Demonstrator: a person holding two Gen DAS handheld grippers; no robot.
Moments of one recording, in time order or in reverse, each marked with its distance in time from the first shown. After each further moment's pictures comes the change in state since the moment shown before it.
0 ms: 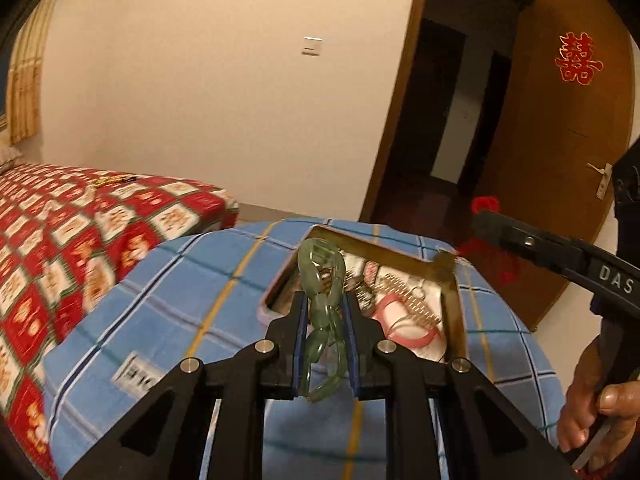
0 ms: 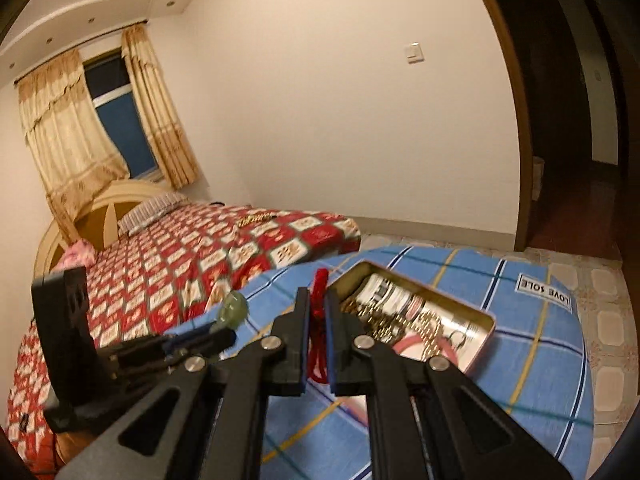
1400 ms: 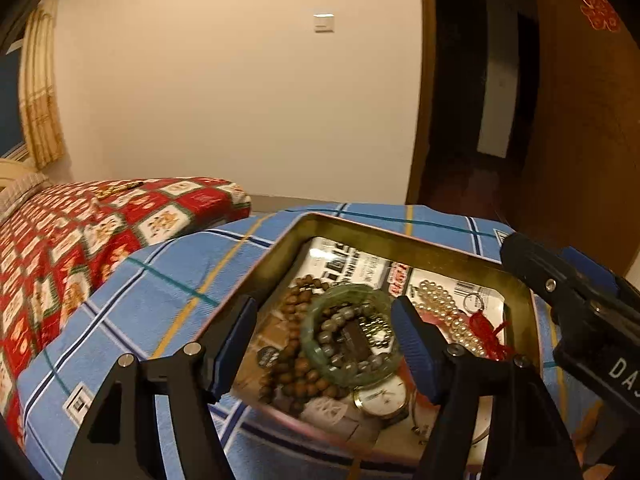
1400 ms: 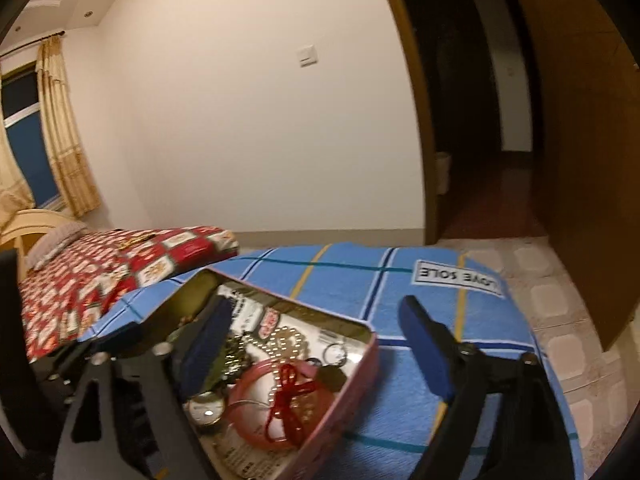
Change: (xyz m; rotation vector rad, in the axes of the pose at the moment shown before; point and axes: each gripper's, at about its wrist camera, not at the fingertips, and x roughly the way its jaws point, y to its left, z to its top) left arm 0.097 -0.038 -0.004 0.069 0.028 0.245; right arm 0.035 -0.086 -0.028 0.091 -0.069 -0.372
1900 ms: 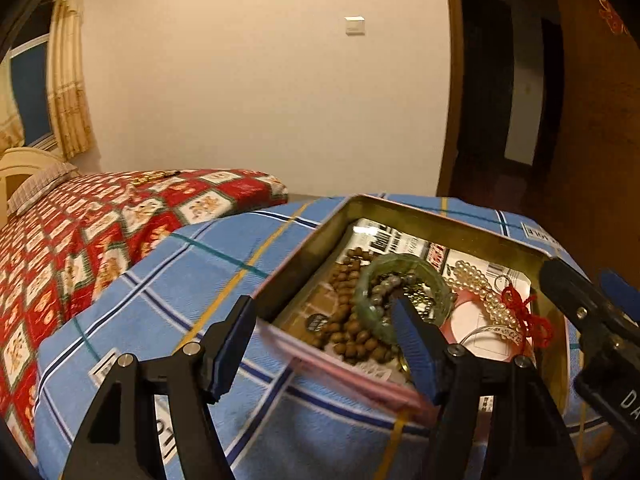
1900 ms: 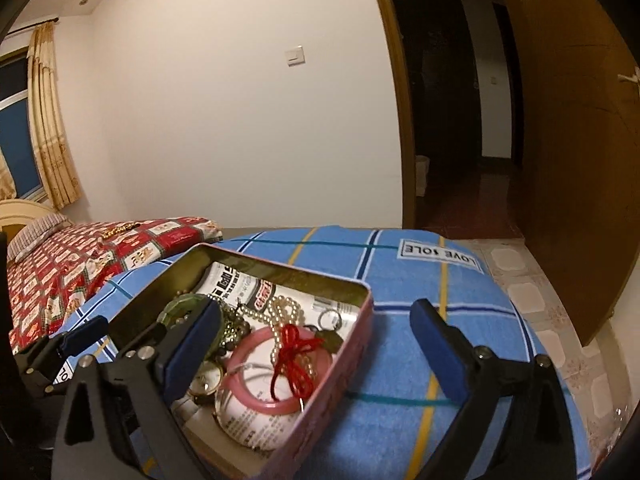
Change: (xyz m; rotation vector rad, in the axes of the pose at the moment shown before) left arm -0.015 0.018 -0.021 -0.045 -0.015 0.102; right arm -0.015 0.016 -0.022 -0.015 0.001 -0.085
